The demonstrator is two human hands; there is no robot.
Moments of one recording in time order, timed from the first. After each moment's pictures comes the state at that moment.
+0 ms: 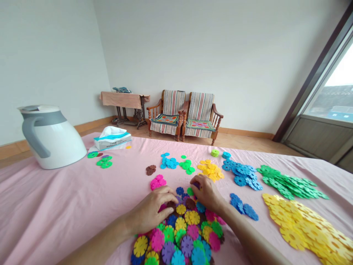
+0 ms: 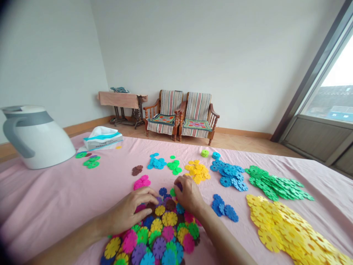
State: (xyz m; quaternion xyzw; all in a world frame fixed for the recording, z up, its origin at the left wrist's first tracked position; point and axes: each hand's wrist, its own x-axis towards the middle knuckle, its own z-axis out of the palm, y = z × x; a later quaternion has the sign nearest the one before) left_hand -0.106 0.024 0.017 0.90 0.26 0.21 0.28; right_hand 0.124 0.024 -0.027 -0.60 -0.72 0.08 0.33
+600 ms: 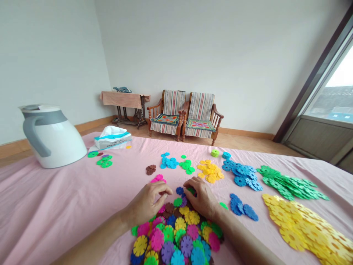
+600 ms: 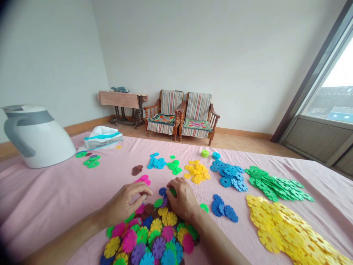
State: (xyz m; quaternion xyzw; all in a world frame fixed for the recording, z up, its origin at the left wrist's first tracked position) left_hand -0.112 0.037 0.014 0.89 0.28 0.28 0.23; right_hand 0.103 0.012 -0.023 -0.54 -0.76 0.07 0.35
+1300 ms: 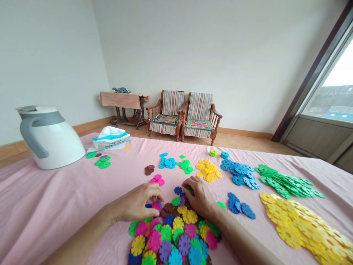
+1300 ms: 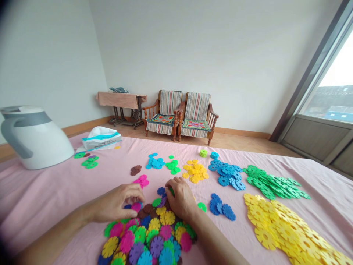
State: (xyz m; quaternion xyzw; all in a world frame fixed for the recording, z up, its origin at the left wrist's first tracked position) left_hand -0.133 0.048 0.030 0.92 0.28 0.09 0.27; right_hand 0.104 0.011 -0.023 -0.54 -0.77 0.05 0.35
